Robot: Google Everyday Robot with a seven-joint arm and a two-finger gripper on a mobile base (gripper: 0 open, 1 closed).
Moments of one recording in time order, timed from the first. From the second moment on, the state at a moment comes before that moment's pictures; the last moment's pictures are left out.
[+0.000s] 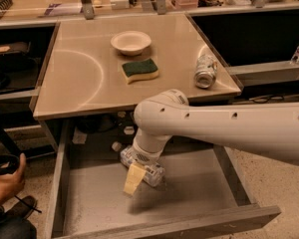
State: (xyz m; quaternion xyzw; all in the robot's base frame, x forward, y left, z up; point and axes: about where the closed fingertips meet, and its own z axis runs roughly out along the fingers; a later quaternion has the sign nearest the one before) arm 0.478 0.028 0.629 -0.57 0.81 0.10 0.08
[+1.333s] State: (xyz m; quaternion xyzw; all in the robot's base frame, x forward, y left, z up) arm 0.475 0.037 0.601 -0.59 0.80 0.10 0.07
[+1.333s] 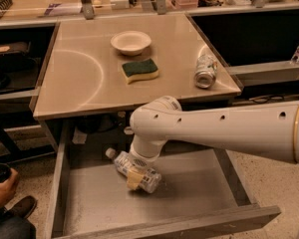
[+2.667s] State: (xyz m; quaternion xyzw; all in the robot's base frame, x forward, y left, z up) arm 0.445 0.051 0.698 -0.62 0.77 0.11 0.08
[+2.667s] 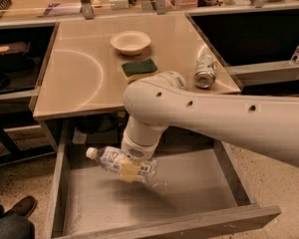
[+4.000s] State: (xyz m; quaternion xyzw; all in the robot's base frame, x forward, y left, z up) arm 0.427 0.103 0.893 -0.66 0.74 0.09 0.13
